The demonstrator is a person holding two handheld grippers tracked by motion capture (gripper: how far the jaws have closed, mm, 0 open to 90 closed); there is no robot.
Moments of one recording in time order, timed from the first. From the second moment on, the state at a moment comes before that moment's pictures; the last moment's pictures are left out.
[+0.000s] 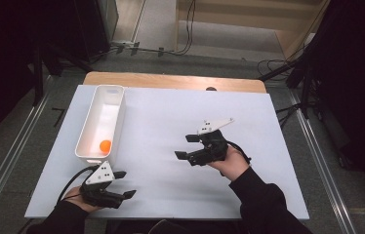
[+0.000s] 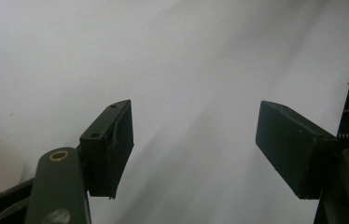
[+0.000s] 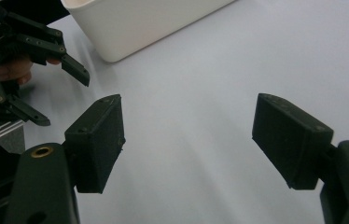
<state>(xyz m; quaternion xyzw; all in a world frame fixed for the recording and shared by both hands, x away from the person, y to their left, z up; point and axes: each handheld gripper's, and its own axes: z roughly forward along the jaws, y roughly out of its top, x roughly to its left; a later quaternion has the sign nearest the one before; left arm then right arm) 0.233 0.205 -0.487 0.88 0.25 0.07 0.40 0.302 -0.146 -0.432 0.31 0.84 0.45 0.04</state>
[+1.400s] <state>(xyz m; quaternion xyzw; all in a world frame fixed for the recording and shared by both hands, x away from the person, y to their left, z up) 0.233 0.205 -0.487 0.88 0.25 0.07 0.40 0.268 -0.196 -0.456 0.36 0.83 0.42 0.06</state>
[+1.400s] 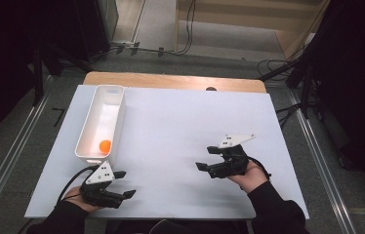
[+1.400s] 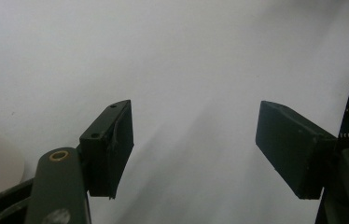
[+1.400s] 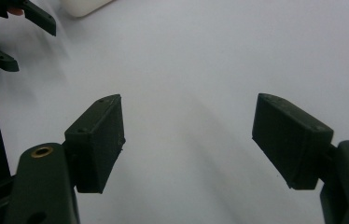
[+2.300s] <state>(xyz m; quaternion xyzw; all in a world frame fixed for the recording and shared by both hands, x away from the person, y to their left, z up) 0.233 0.204 -0.487 0.88 0.25 0.07 0.39 0.241 -0.228 -0.474 0.38 0.83 0.40 0.07</state>
